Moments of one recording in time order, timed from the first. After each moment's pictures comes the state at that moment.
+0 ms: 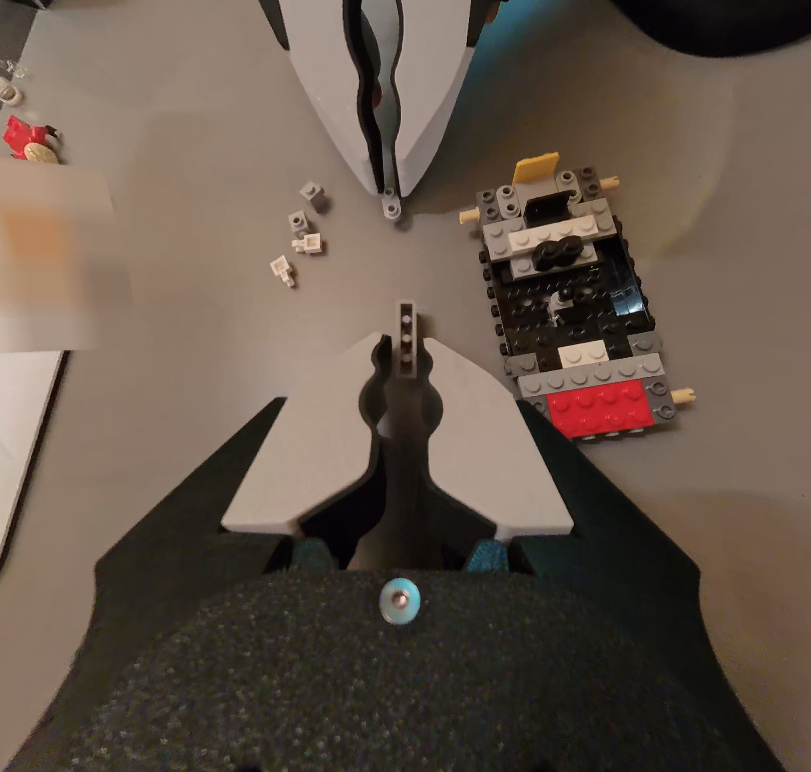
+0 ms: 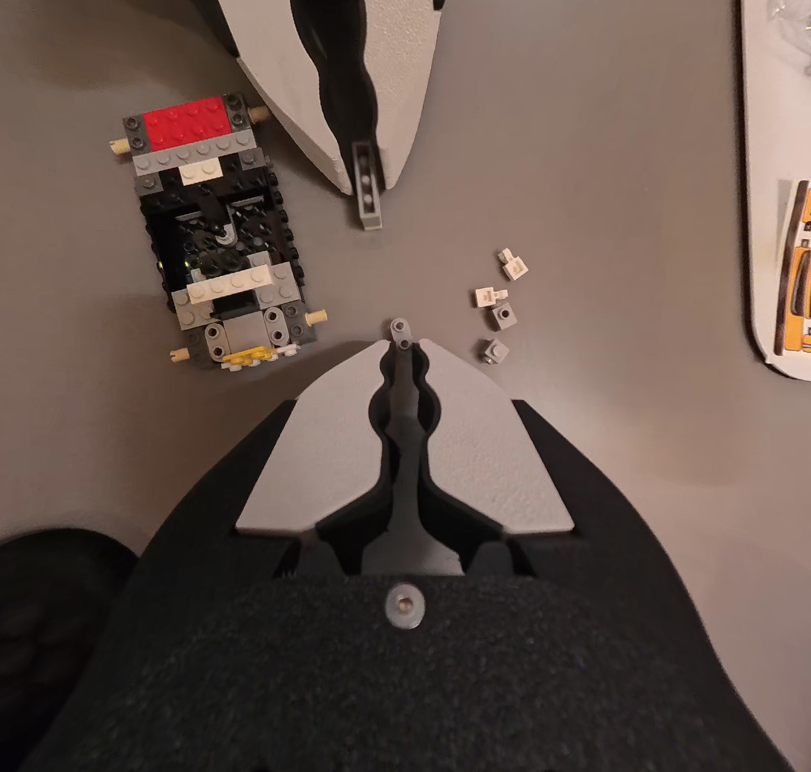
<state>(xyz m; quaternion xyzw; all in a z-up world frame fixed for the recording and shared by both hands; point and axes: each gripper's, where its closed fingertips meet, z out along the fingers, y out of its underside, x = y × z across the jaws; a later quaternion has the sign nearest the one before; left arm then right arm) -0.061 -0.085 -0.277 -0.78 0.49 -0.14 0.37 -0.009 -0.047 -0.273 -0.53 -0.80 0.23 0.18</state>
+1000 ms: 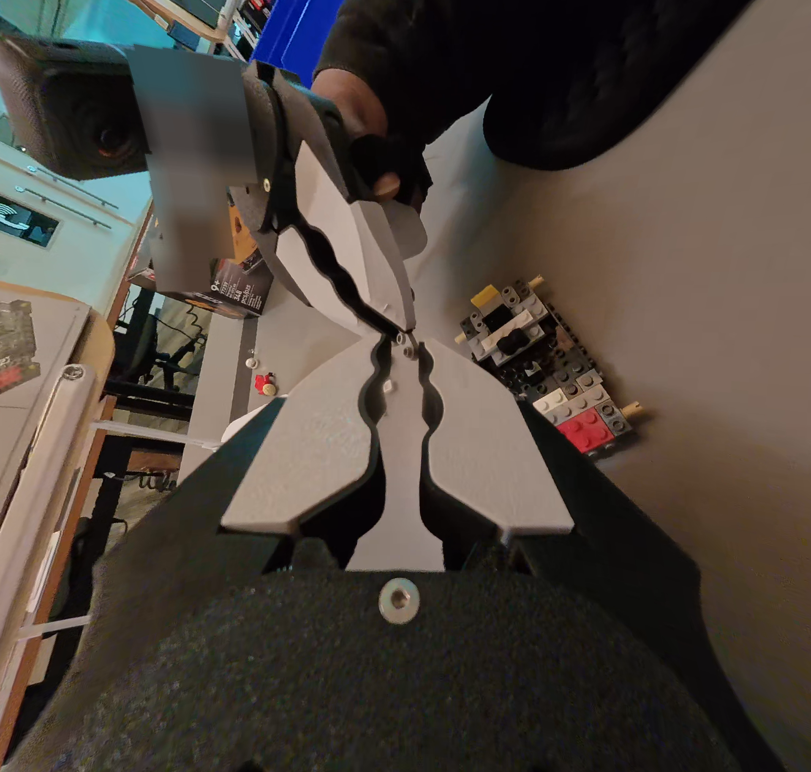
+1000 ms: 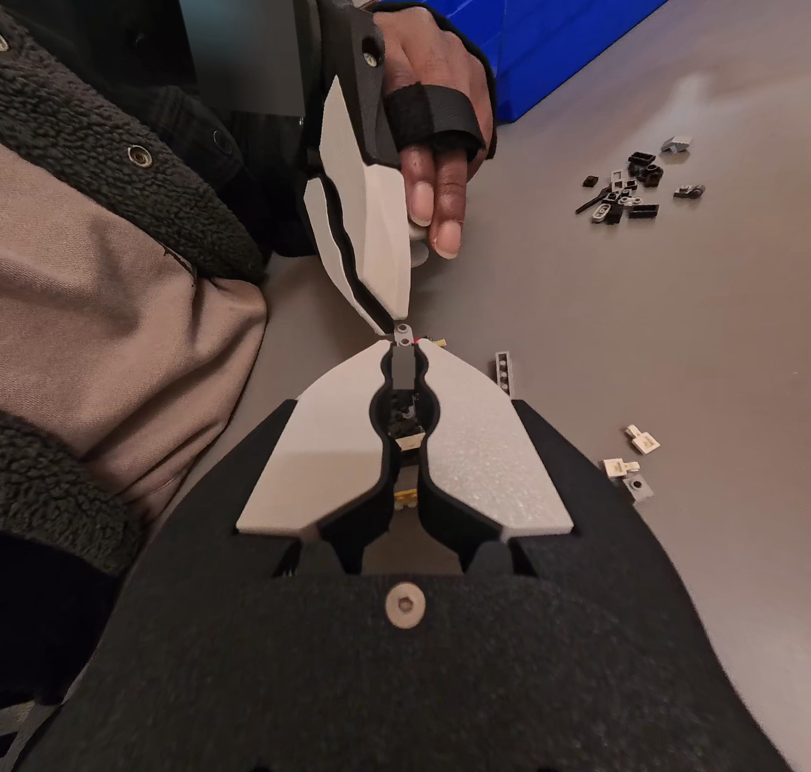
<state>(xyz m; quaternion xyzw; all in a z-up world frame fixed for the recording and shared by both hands) -0.032 -0.116 -0.189 -0.57 0.62 -0.02 0.53 -0.034 -0.109 -0.195 -0.49 -0.68 0.54 0.12</state>
